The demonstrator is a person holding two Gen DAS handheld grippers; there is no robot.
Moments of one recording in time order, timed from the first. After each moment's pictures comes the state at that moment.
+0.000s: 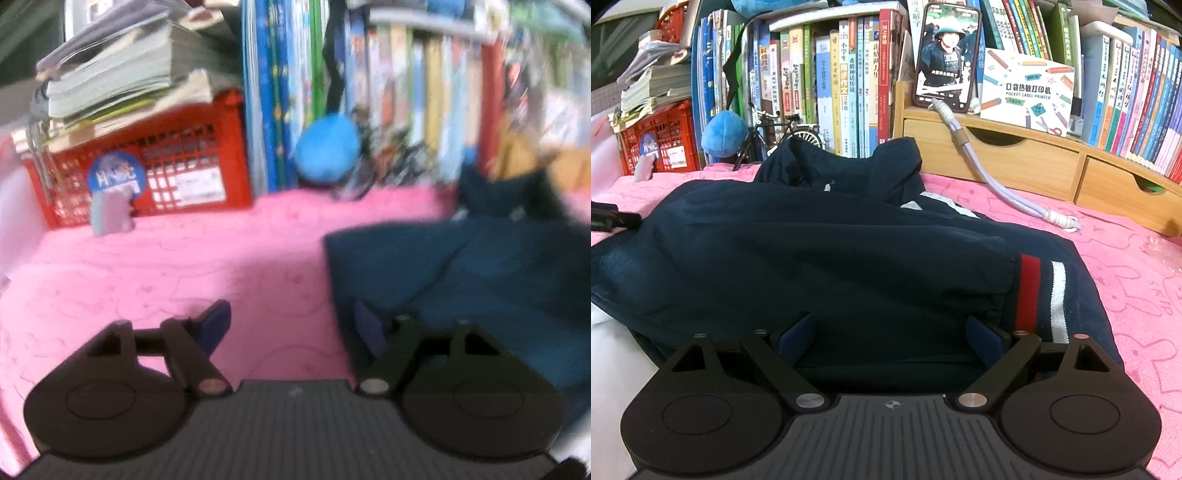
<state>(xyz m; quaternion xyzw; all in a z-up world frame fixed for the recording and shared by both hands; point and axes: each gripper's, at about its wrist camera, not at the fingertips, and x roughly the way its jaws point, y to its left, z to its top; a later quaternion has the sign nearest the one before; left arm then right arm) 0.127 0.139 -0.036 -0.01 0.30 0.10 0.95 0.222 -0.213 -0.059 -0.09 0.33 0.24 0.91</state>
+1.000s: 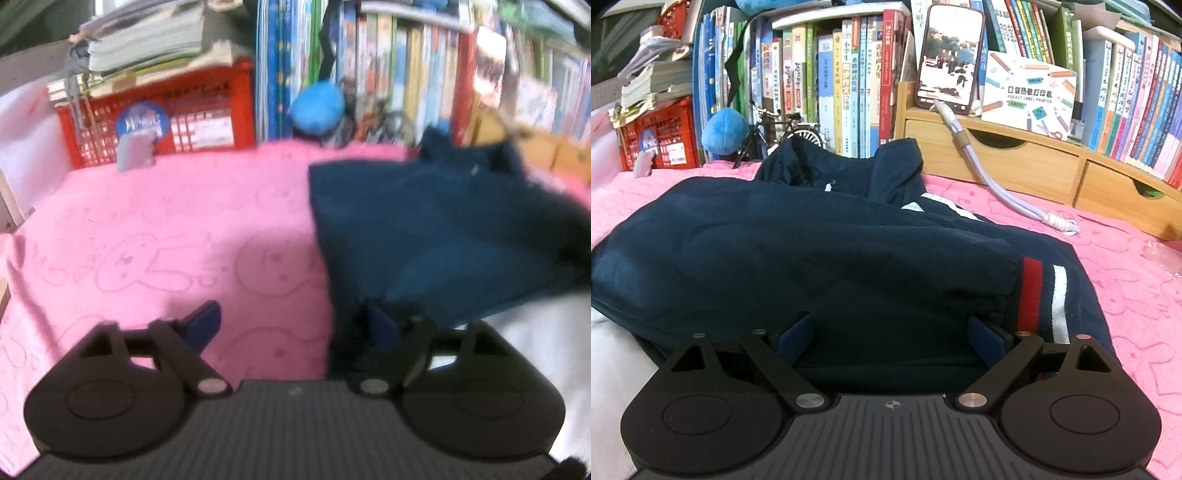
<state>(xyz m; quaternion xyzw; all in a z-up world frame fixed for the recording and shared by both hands) 0.048 0.110 -0.021 -0.04 0.34 0.11 0.94 0.214 -0.210 -0.056 -0.10 0.33 0.23 0.91</state>
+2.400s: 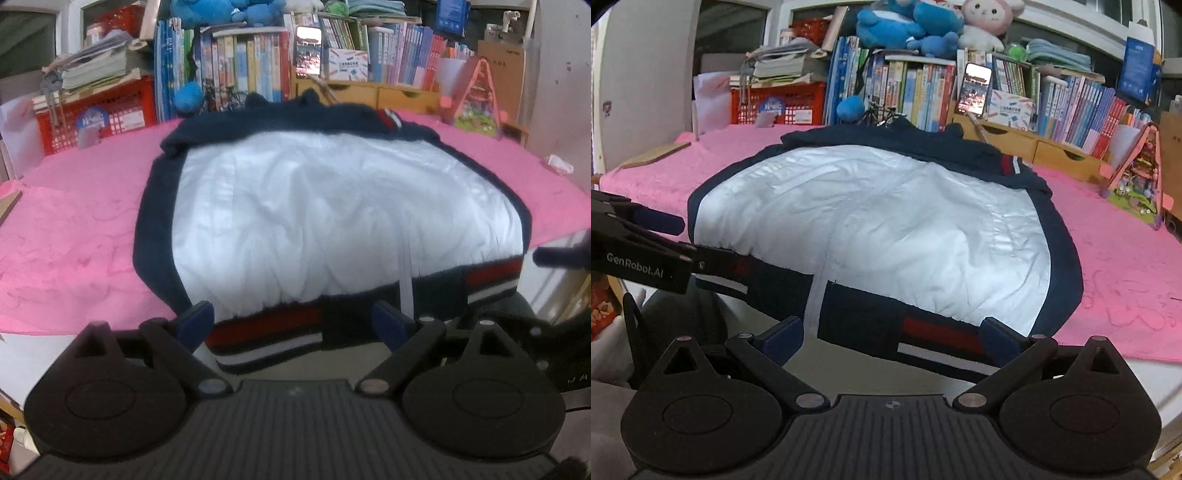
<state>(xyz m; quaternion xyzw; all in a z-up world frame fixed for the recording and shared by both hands) -0.218 -0.063 -0.039 0.00 0.33 -0.01 0.95 -0.210 -0.287 -0.045 -0.12 0.29 0.24 0.92</state>
